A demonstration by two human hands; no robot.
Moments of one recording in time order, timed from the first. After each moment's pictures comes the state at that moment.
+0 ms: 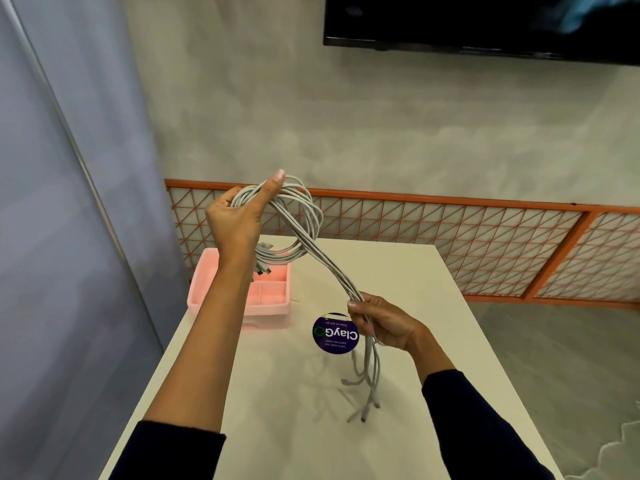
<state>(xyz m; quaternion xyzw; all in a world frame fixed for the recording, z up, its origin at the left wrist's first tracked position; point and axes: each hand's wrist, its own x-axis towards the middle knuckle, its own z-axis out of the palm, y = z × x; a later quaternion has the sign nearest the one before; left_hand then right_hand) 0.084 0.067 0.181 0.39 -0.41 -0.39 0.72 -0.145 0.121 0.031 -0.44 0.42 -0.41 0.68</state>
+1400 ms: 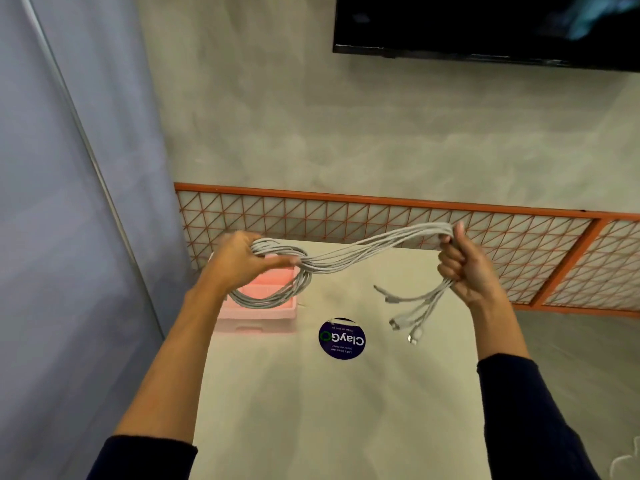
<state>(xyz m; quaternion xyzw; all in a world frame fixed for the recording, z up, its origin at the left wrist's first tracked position) 0.137 0.060 0.141 0.49 -0.74 -0.31 0.35 -0.215 0.122 0.132 -0.36 0.36 -0.67 0.55</state>
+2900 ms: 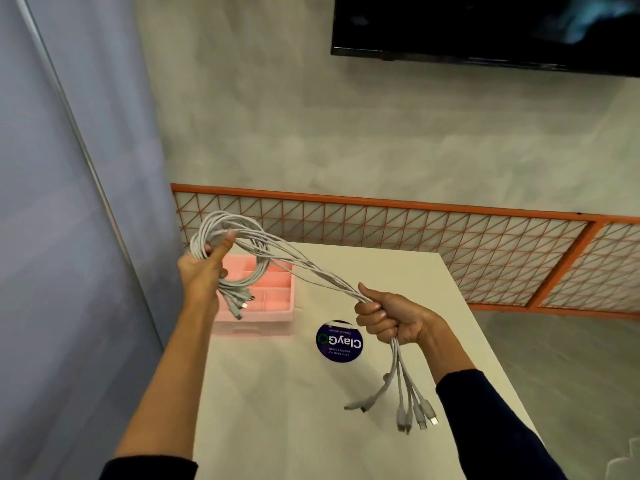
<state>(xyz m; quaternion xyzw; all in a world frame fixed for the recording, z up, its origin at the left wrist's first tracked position) 0.157 0.046 0.105 0.48 -0.36 -0.44 0.67 -0.146 0.107 0.074 -0.29 0.39 -0.25 0.84</state>
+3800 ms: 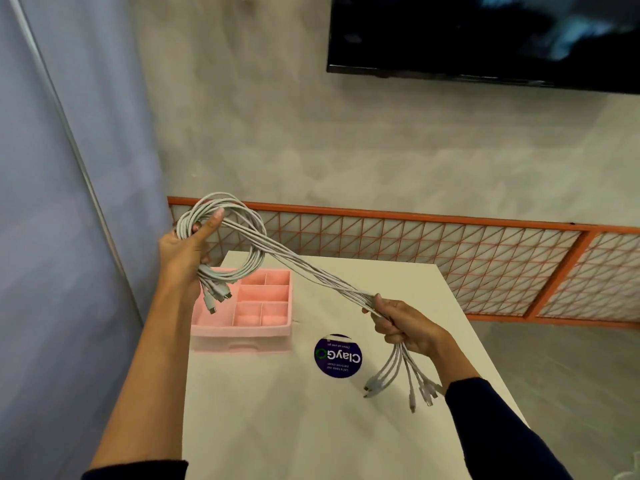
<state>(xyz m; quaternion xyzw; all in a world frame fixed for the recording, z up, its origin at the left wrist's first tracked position) 0.159 0.049 0.168 0.40 -0.38 -0.47 0.69 -0.173 0.105 0.059 -0.44 0.46 -0.41 0.65</state>
